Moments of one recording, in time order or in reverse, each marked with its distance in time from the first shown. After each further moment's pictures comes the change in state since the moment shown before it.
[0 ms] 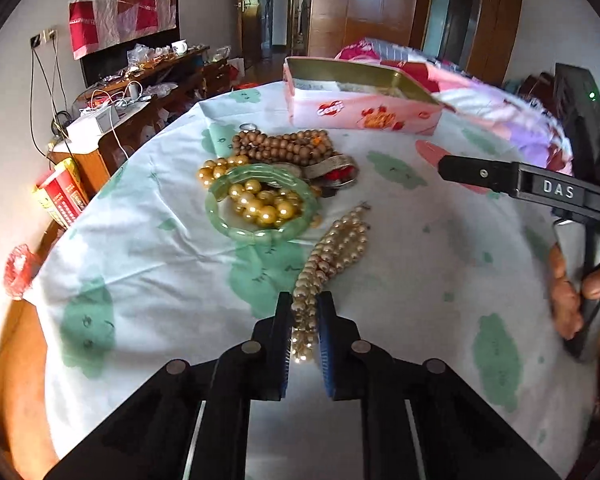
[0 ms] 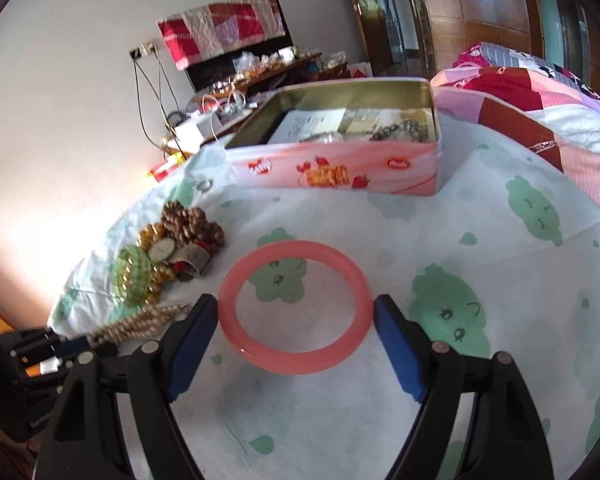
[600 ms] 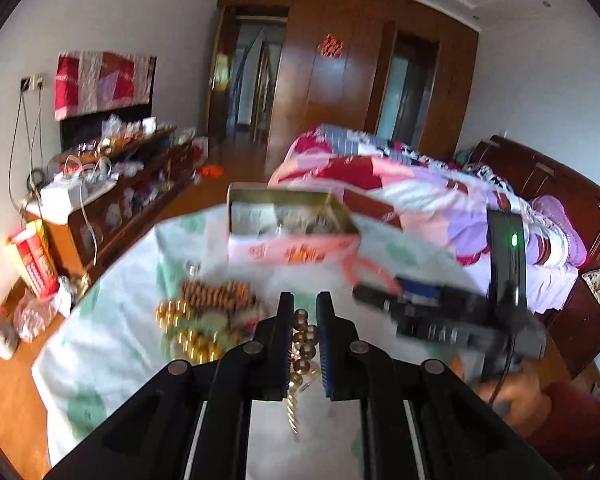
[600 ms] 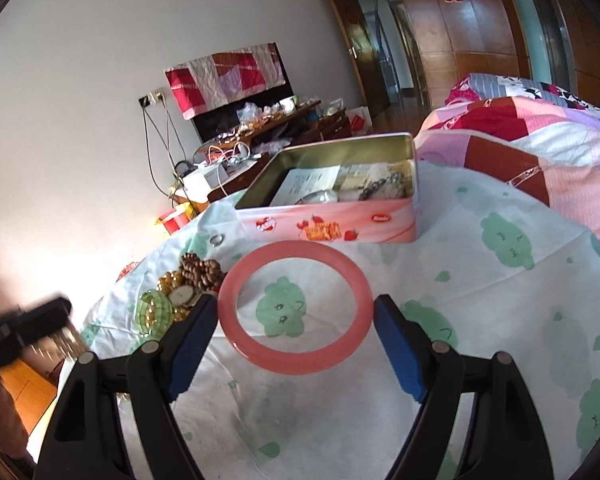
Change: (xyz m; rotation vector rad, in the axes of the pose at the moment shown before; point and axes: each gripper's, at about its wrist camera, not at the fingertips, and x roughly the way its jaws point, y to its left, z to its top) left arm -0.074 -0.036 0.065 0.017 -0.321 -0.159; right arm -0.032 -0.004 0.002 0.022 -0.176 0.015
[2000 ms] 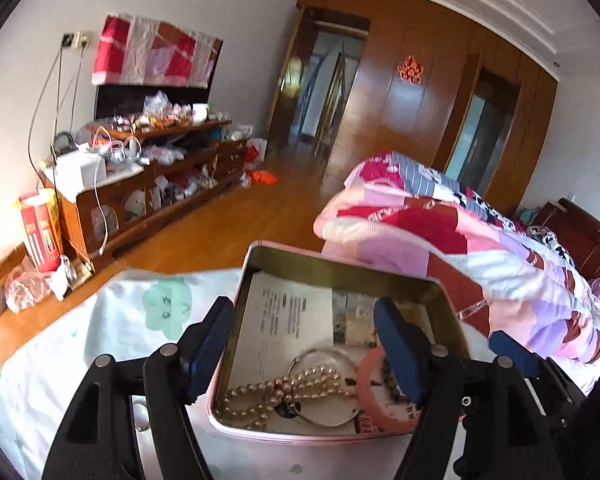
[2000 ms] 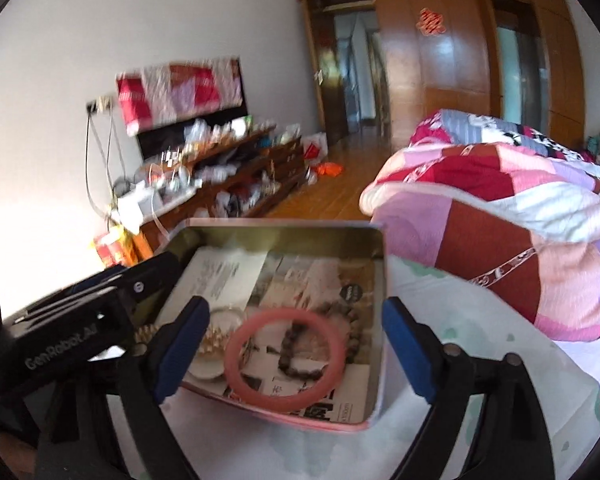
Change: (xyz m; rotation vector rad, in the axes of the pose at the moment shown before) left arm 0.194 0.046 0.072 -0.217 -0.067 0.188; right arm 0.089 -0.038 0.094 -0.053 -0.116 -0.217
